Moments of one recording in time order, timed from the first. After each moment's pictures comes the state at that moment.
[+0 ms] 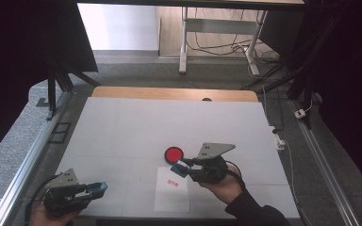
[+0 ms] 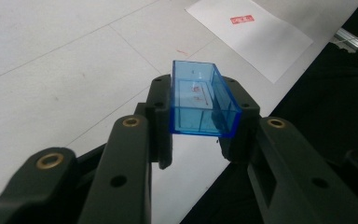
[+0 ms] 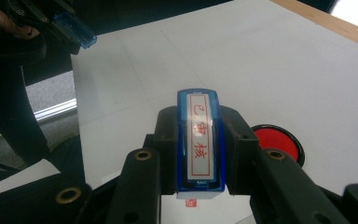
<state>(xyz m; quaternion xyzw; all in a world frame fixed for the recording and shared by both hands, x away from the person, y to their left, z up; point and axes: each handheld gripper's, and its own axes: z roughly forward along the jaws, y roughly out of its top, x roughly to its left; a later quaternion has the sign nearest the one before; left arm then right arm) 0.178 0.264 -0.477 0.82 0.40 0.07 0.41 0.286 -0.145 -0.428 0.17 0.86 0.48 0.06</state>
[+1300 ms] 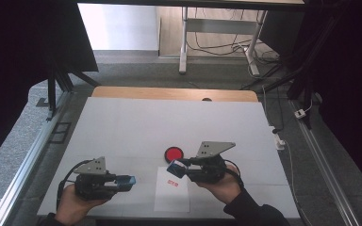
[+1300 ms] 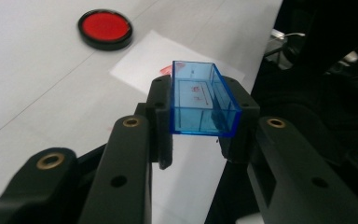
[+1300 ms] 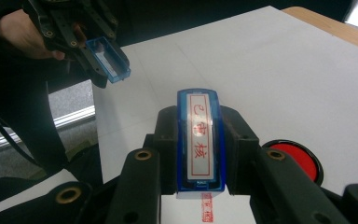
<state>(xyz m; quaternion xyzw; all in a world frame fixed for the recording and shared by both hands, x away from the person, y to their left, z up) 0.226 0.205 -0.461 0.85 0.26 0.00 0.46 0.283 -0.139 -0.419 0.16 0.85 0.50 0.04</state>
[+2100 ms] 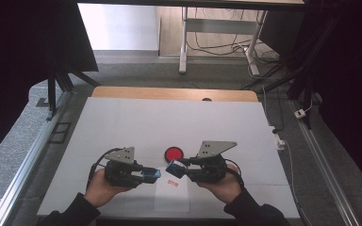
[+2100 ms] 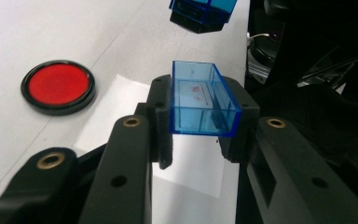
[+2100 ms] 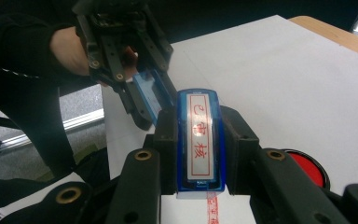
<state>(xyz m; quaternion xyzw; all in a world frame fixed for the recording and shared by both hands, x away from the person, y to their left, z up) 0.272 0.149 -0.462 0.86 0.17 -0.03 0.48 0.282 -0.140 -0.413 0.15 0.85 0.51 0.03</state>
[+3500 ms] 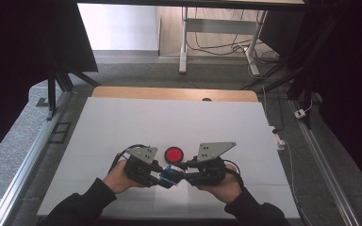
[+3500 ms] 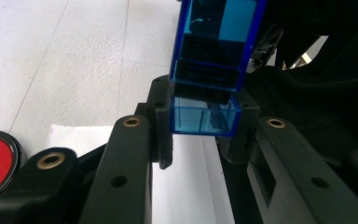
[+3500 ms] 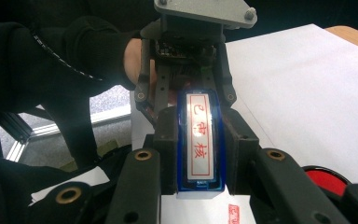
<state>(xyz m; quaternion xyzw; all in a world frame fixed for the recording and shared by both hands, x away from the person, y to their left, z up) 0.301 0.107 -0.468 0.87 0.02 -0.11 0.48 0.278 -0.138 -0.410 0.10 0.85 0.52 -0.01</state>
